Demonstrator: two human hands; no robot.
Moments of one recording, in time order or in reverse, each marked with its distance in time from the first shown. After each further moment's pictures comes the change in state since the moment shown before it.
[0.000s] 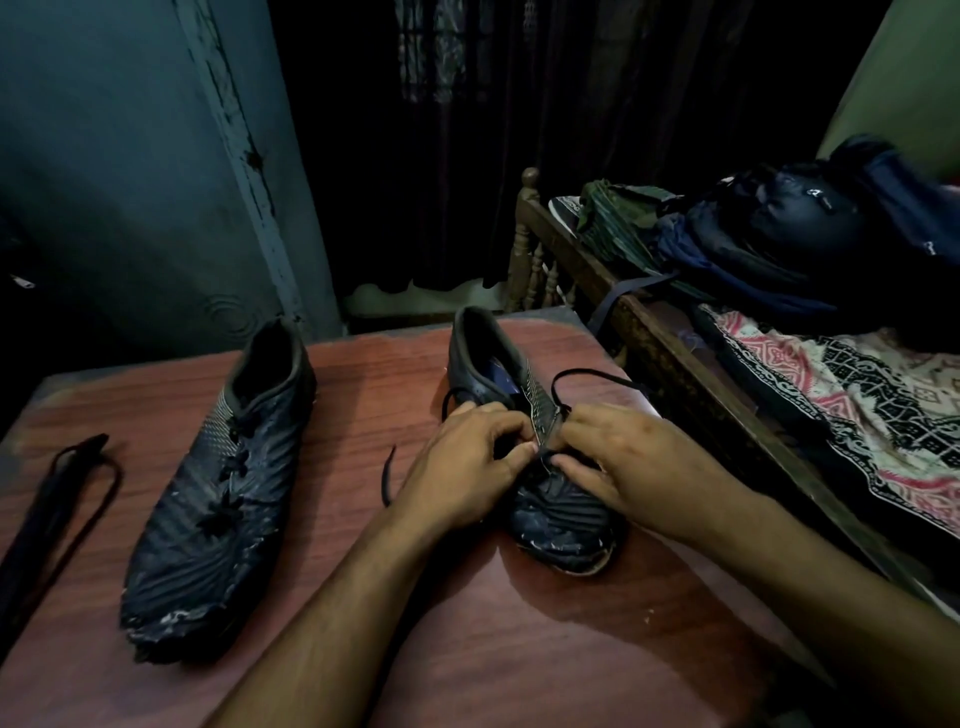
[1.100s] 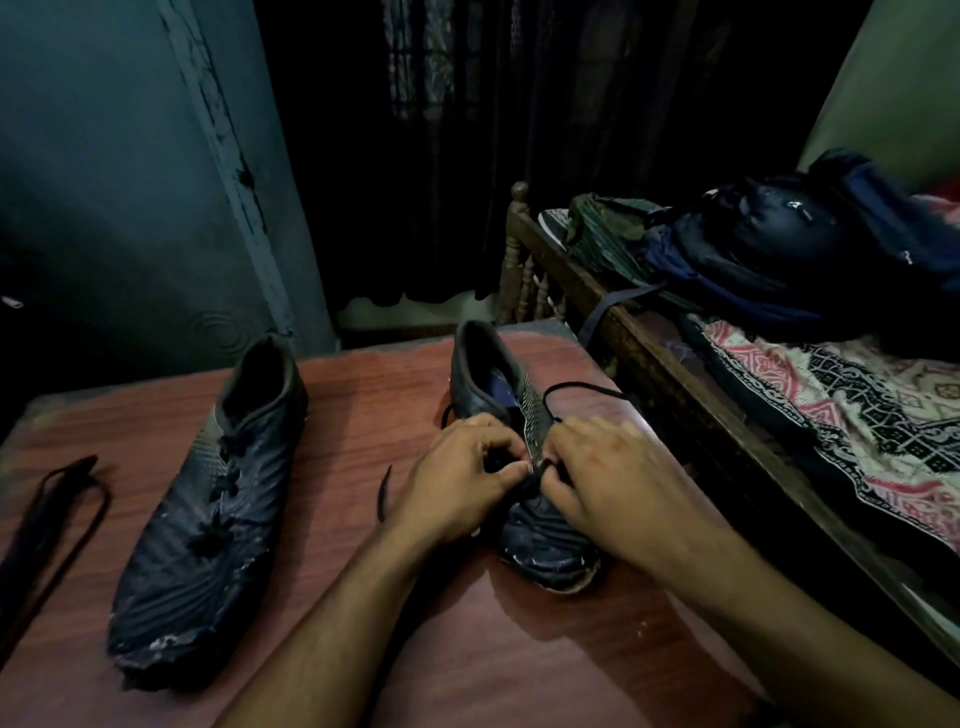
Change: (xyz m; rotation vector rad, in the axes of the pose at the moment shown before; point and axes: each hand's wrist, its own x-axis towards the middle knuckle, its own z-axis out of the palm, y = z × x) left_hand 0.001 0.001 0.001 -0.154 -0.001 -0.069; right_hand 0.003 -0.023 0.010 -0.124 0.054 0.246
